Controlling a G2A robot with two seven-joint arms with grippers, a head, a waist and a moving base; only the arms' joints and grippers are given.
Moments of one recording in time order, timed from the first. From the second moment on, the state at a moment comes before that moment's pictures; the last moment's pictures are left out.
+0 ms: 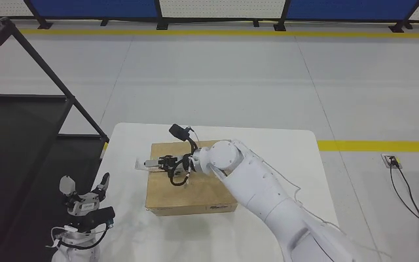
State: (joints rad) left arm 1.27 -1.20 -1.69 -1.22 2.01 0.61 0.88; right arm -0.17 -1.75 0.65 -0.48 0.18 -0.20 0.90
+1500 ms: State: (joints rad) left arm 1.23 -1.21 -1.61 -1.28 2.07 0.63 0.83; right arm -0.87 -1.35 1.36 -1.46 -0.10 0.07 0.90
